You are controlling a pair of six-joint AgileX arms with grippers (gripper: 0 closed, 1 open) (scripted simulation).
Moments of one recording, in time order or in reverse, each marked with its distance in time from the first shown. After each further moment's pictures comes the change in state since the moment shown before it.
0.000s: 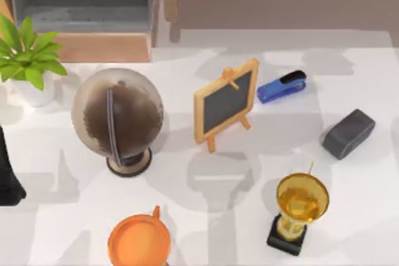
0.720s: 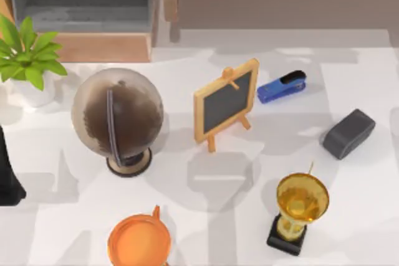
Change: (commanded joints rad) left arm 0.000 0.000 0.000 0.000 0.000 0.000; right arm 0.011 0.107 0.075 0.032 0.012 -0.002
